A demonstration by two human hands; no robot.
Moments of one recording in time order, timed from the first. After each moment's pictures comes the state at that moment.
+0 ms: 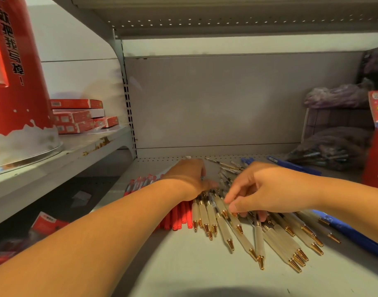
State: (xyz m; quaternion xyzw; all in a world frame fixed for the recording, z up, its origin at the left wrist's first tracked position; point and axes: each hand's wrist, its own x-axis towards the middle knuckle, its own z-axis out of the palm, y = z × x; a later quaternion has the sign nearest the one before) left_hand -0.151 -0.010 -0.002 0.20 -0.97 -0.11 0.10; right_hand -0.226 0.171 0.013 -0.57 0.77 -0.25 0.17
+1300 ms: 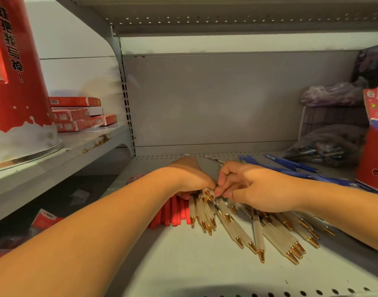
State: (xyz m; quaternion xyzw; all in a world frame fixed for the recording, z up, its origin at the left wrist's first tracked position) left_hand -0.145 -0.006 0.008 0.25 -0.92 -0.29 0.05; right_hand -0.219 0.159 0.000 -0.52 0.79 -0.29 0.17
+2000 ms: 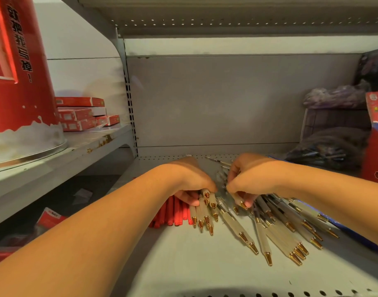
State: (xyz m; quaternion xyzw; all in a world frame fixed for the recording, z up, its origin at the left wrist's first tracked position) left_hand -0.136 -0.007 0.012 0.25 -0.88 -0.41 -0.02; right_hand -0.217 0.134 0.023 -0.38 0.89 -0.21 0.15
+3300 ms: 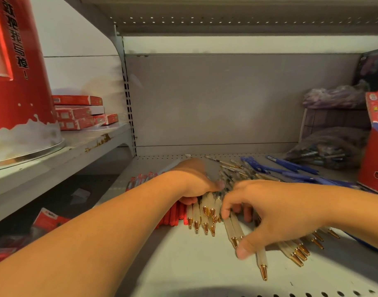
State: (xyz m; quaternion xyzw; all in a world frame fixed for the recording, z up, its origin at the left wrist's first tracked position) left_hand -0.147 -0.007 0.000 0.22 -0.94 -0.26 0.03; right_hand -0.191 0.178 0.016 -0.60 0.79 0.00 0.10
